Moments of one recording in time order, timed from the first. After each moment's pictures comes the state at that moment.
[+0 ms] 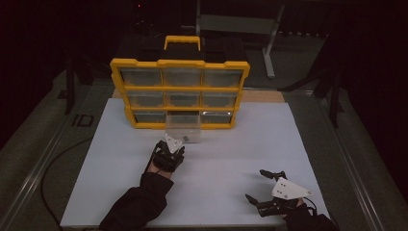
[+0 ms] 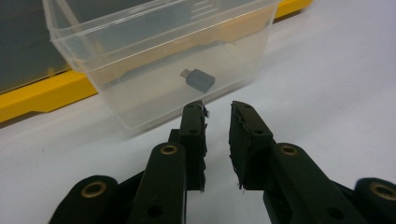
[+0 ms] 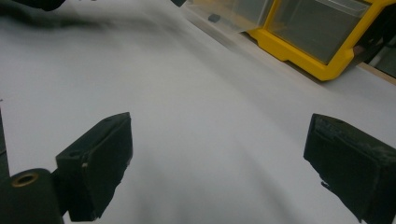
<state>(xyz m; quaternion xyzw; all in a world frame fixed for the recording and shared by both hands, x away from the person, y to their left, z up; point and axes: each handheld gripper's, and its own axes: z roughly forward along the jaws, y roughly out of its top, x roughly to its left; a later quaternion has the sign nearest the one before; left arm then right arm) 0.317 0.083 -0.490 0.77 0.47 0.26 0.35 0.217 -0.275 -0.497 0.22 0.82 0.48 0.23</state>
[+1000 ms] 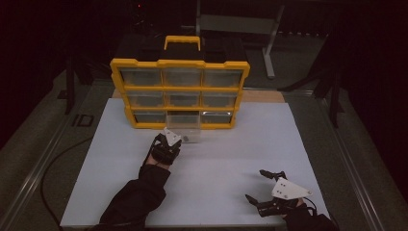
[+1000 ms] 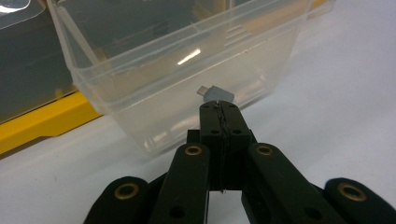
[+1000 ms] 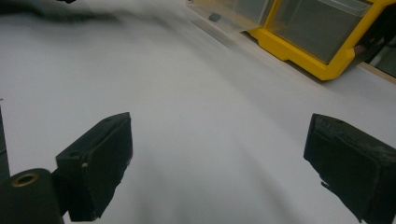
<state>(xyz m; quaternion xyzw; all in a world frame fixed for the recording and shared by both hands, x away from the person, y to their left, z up) 0.339 0.088 -0.488 0.78 0.44 0.26 0.35 0.217 -0.275 -0.498 0.22 0.82 0.48 0.23</state>
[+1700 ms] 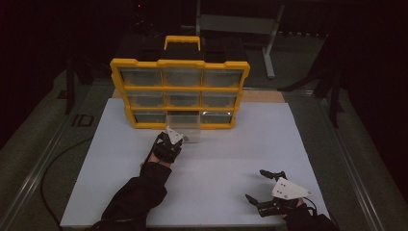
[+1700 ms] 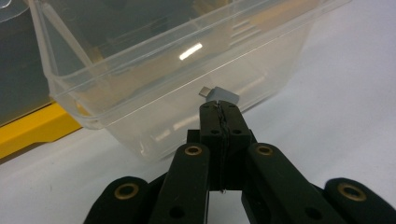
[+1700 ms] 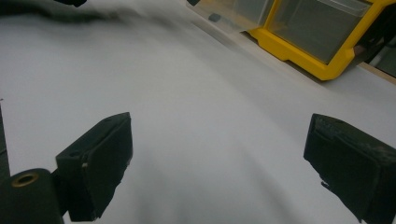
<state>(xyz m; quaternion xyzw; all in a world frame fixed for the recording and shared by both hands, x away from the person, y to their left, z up) 0.348 0.085 -0.494 0.79 0.44 0.26 0.34 0.217 -0.275 -0.497 0.22 0.82 0.48 0.23</state>
